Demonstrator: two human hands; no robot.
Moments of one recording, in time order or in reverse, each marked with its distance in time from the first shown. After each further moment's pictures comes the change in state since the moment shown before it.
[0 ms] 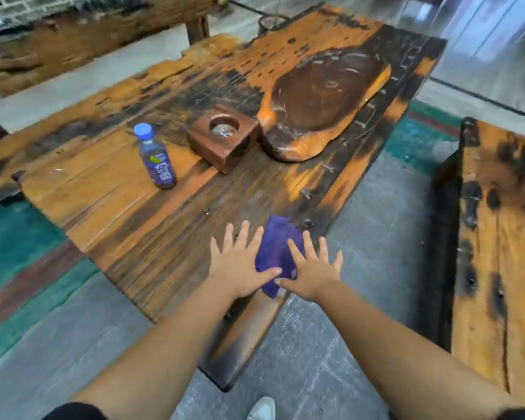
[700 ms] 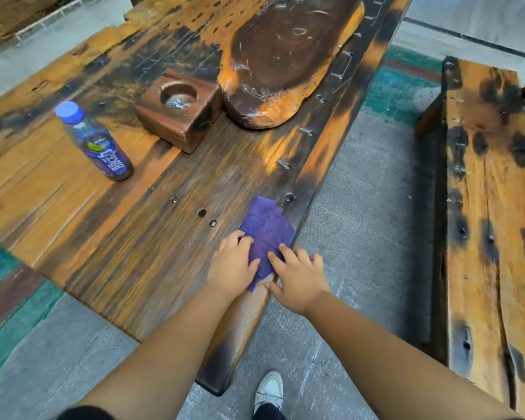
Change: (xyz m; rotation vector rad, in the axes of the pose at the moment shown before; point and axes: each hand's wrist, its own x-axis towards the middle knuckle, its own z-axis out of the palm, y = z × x) left_hand 0.026 0.011 0.073 -0.240 0.056 0.105; right_hand -0.014 0.007 0.067 -0.104 0.218 -0.126
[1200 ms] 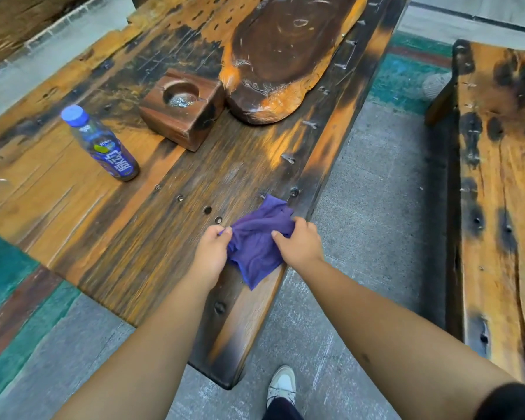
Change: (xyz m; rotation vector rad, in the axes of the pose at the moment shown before) left_hand 0.009 -0.016 -0.031 -1.023 0.134 -0.561; right_hand 0.056 -0.003 -0.025 0.816 0.032 0.580
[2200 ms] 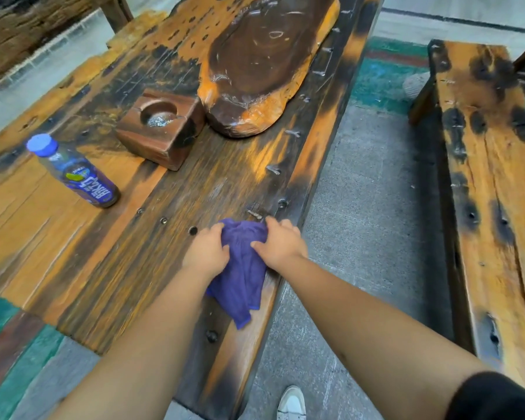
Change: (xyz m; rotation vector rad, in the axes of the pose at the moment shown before) left_hand 0.047 0.025 0.011 1.034 -0.112 0.318; right_hand 0.031 -0.023 0.004 -0.269 -0.044 -0.119
